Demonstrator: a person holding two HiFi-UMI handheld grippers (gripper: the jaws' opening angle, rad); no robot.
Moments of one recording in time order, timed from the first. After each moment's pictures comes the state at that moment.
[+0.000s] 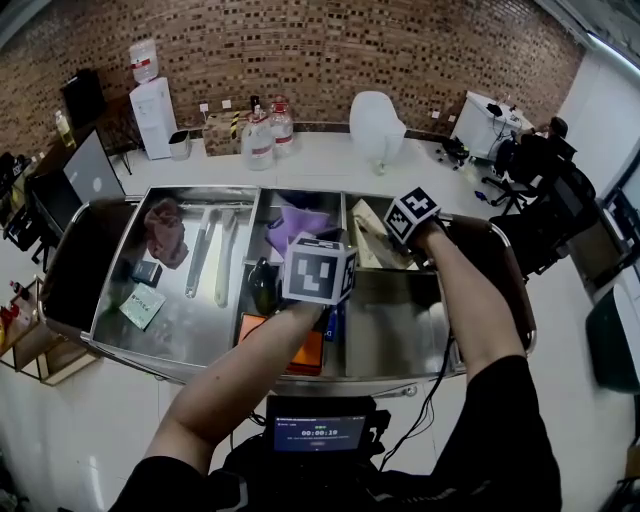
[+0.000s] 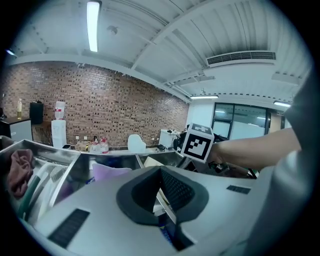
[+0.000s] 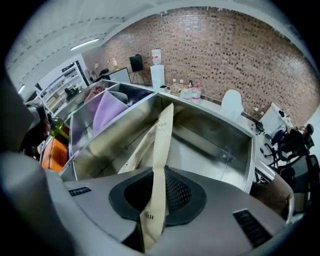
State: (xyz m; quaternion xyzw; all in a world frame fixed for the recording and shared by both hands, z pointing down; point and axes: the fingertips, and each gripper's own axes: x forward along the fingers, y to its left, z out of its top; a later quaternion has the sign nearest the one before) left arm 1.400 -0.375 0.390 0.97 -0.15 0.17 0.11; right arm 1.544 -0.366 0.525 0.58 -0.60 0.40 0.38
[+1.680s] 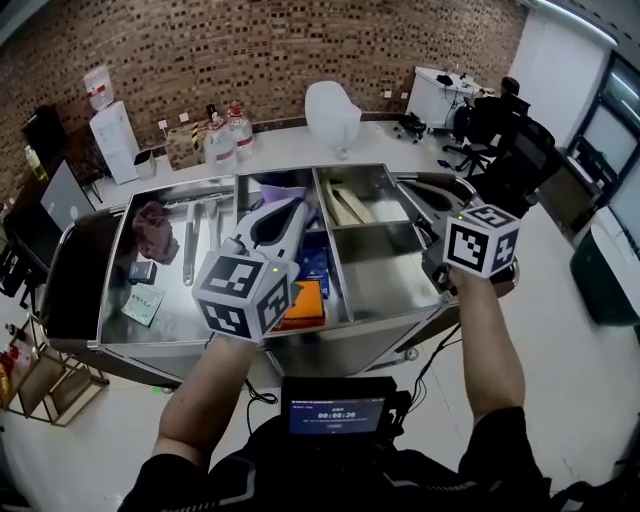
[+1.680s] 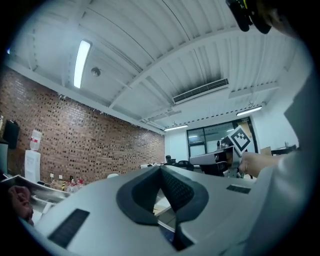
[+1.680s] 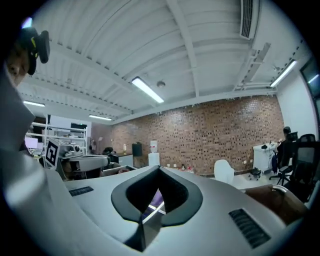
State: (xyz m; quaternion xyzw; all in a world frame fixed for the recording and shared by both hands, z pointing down) left arm 1.223 -0.277 0.287 1.00 -0.03 -0.03 0.00; right arm 1.350 -0.202 0.280 0.75 -0.66 0.05 0.01
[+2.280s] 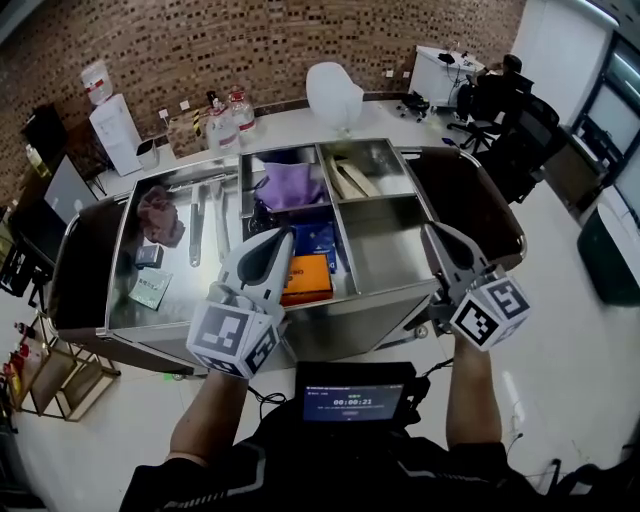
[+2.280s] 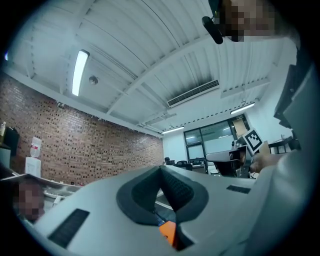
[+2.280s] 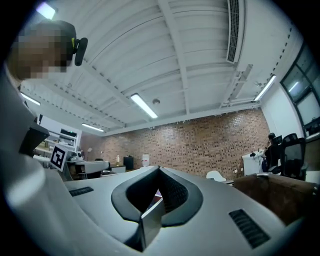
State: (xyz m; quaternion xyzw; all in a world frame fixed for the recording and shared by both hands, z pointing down) left arm 1.154 -0.257 0.332 1.00 -0.03 -0.06 -0.04; right arm 1.291 -0.112 0.320 0.79 -0.61 -0.02 -0.05
